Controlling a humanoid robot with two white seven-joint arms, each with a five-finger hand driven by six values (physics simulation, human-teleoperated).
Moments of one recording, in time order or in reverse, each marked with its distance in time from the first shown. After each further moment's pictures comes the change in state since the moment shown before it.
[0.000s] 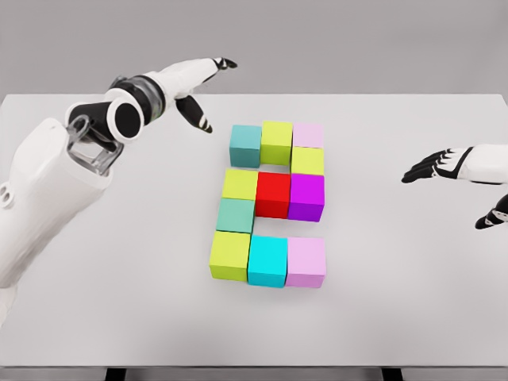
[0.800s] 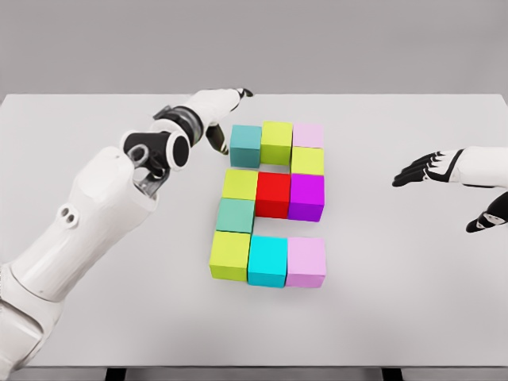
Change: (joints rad) left arm 0.066 -0.152 -0.045 0.112 -0.241 0.002 0.000; right arm 0.000 0.004 0.000 -0.037 -0.025 0.000 0.000
